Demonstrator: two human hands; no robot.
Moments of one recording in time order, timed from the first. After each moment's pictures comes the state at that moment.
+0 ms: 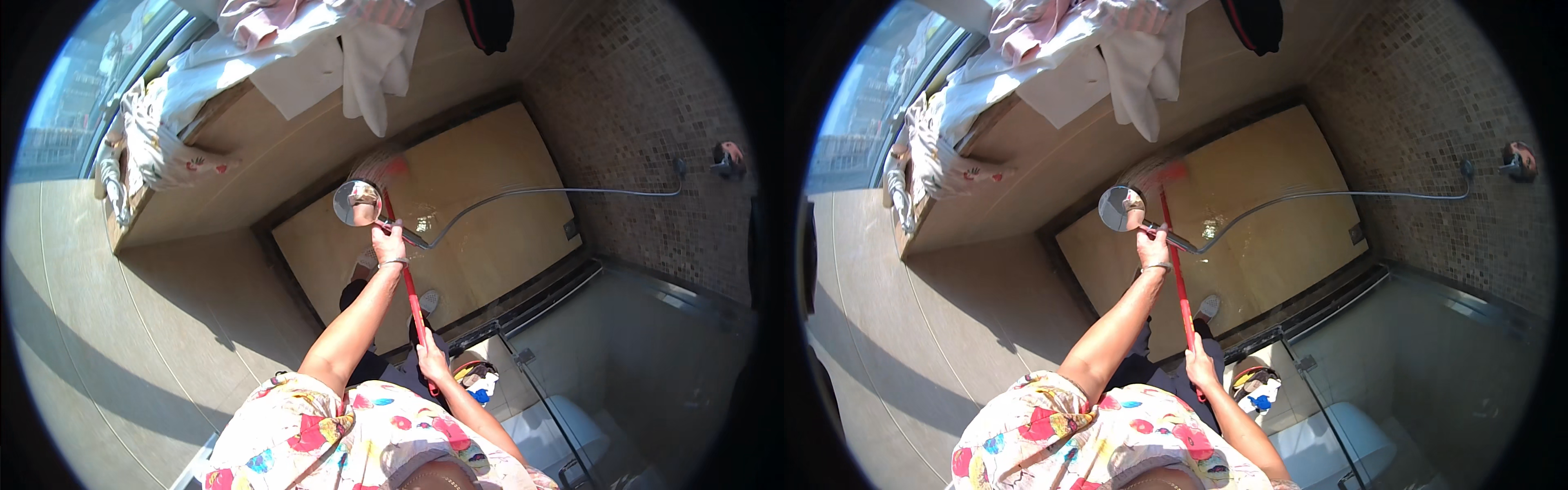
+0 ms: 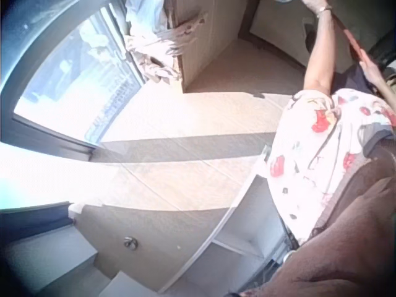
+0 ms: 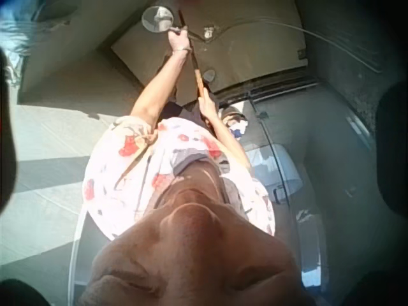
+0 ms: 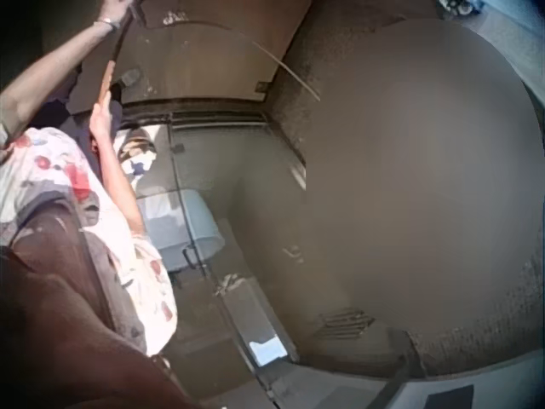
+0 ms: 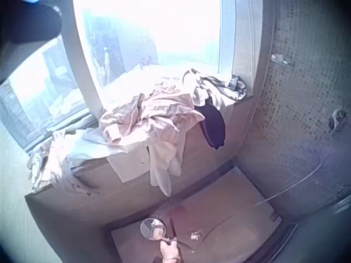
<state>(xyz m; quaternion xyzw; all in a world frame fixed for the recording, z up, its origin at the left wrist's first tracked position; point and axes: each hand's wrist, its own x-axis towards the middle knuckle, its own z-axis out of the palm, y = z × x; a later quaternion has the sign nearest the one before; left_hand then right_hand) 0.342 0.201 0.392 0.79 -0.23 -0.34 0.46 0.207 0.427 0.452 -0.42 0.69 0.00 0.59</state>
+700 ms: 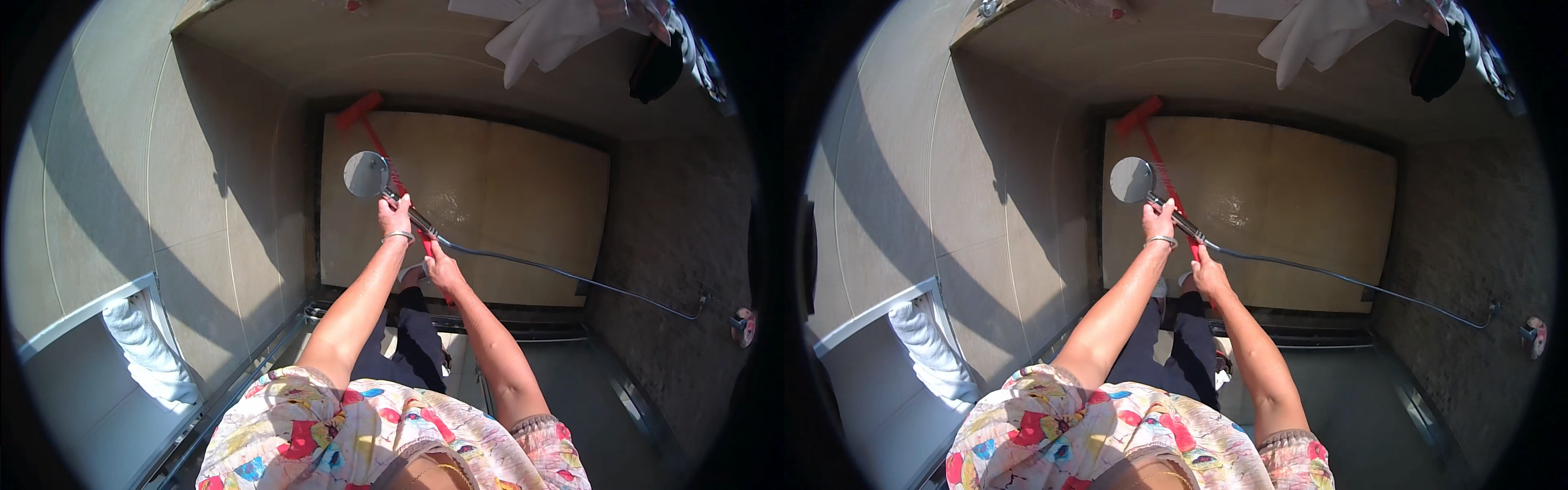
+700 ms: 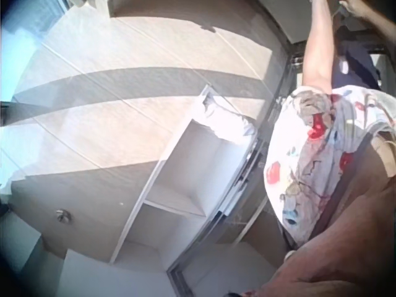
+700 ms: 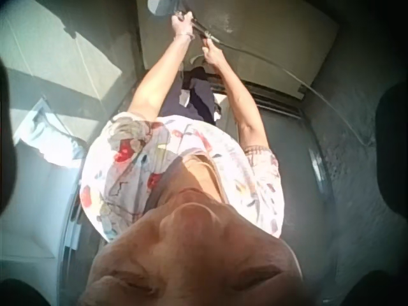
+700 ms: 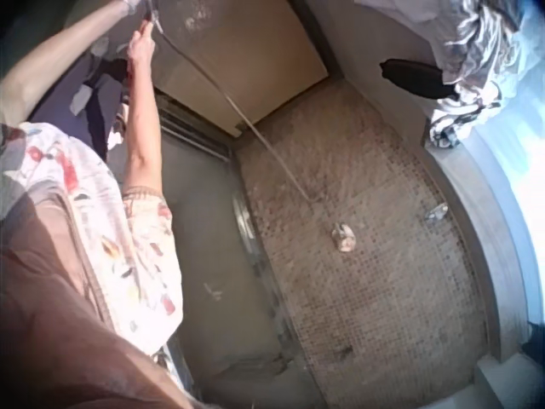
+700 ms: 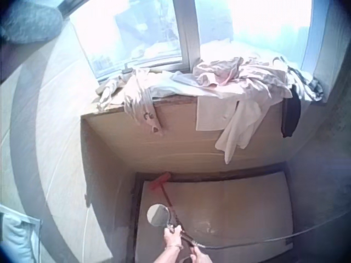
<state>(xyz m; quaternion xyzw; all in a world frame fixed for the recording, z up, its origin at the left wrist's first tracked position) 0.378 0.369 0.320 0.80 0.07 -0.27 0.53 0.228 0.358 0.378 -0.69 0.46 0.16 0.54</state>
